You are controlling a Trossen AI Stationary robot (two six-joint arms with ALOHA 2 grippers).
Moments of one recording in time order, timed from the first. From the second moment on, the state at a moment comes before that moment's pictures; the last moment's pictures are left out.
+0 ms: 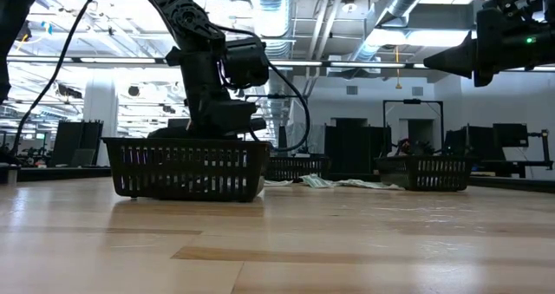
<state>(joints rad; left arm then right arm) 0.17 1.69 1.06 -0.49 -0.08 1.10 -0.11 0.08 0.10 0.03 0.47 -0.03</state>
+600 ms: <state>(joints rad) 0.16 1.68 1.06 -0.43 -0.09 1.10 -0.11 0.08 0.10 0.03 0.47 -0.03</state>
